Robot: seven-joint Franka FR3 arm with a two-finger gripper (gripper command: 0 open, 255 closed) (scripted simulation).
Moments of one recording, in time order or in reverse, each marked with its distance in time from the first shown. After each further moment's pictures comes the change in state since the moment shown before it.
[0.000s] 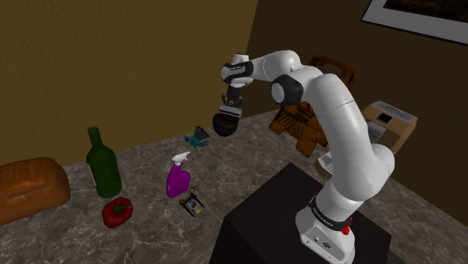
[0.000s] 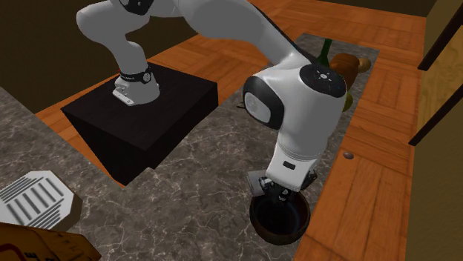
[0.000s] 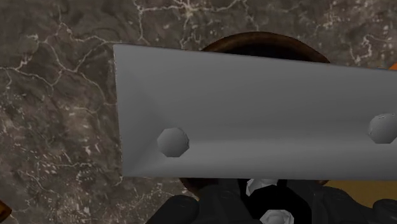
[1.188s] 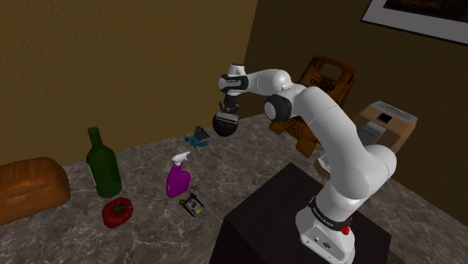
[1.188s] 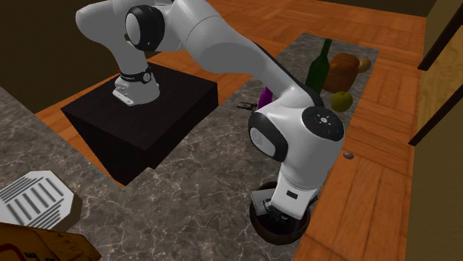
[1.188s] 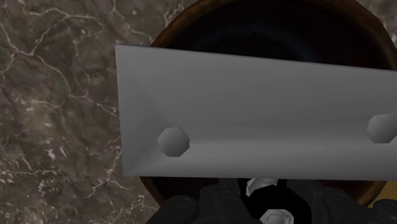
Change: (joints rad) arm -0.064 0.252 0.025 0.300 0.011 -0.040 0.017
